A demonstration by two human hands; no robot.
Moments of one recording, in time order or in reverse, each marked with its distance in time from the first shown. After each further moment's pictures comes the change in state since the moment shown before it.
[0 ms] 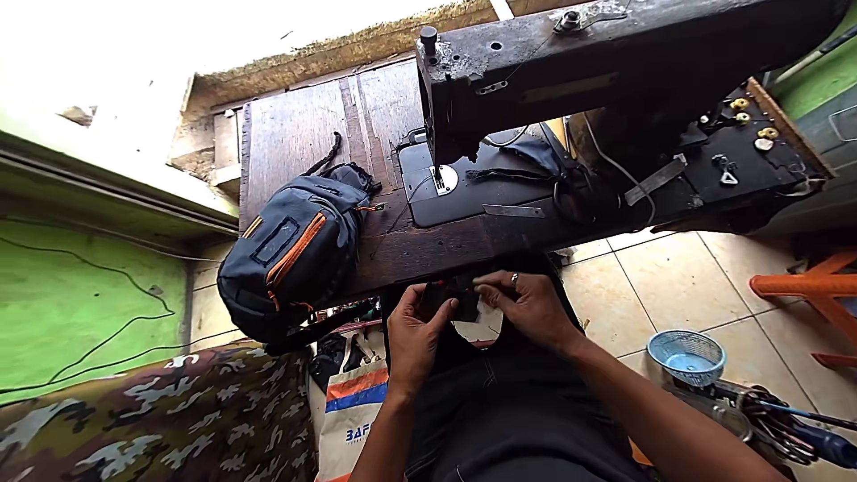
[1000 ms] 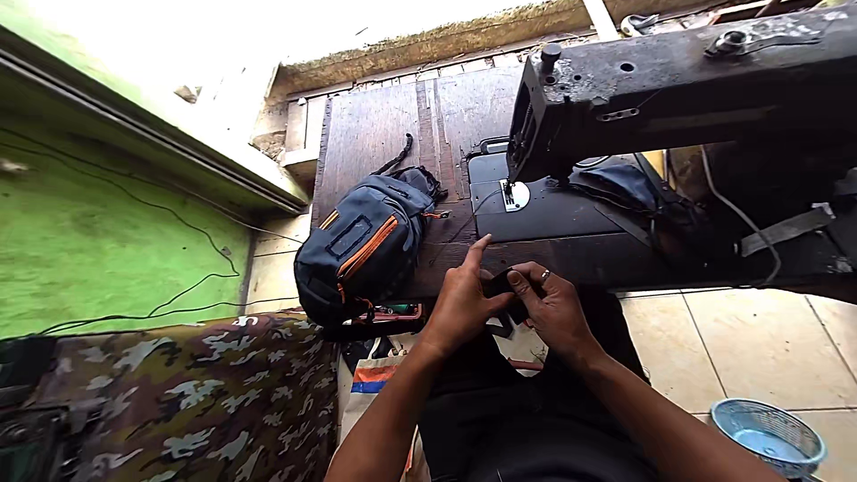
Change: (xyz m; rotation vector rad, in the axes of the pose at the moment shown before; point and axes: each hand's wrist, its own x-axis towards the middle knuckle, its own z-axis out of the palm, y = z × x) left_hand 0.075 0.052 -0.016 0.506 -0.389 -0.056; right_hand 0.056 -0.017 0.050 0.140 0.050 0.016
